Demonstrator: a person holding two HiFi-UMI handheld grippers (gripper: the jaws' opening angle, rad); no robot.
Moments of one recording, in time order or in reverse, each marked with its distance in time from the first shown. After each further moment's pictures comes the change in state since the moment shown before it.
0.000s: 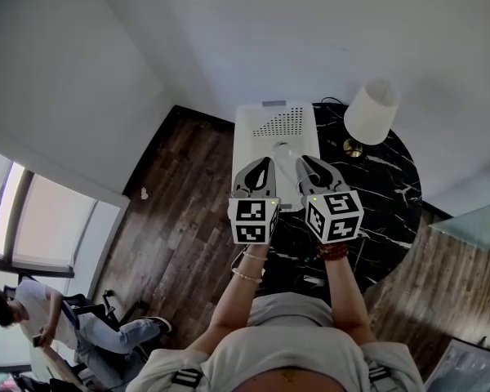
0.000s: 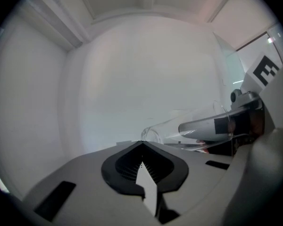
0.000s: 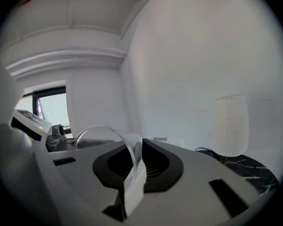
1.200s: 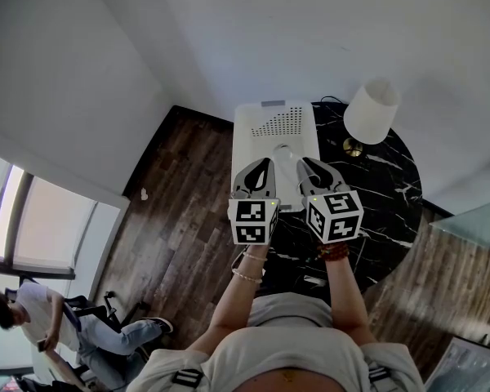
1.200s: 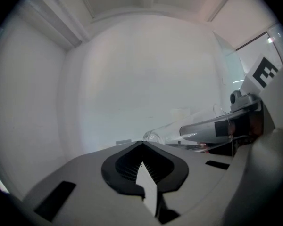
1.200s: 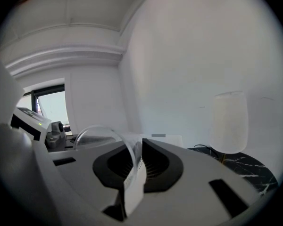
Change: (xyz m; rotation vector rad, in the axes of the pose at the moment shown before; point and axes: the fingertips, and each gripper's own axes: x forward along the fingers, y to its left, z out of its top) left arm 0.005 0.001 -0.005 0.010 0.011 -0.001; right arm 0.003 -0.007 -0.010 0.002 0.036 -0.010
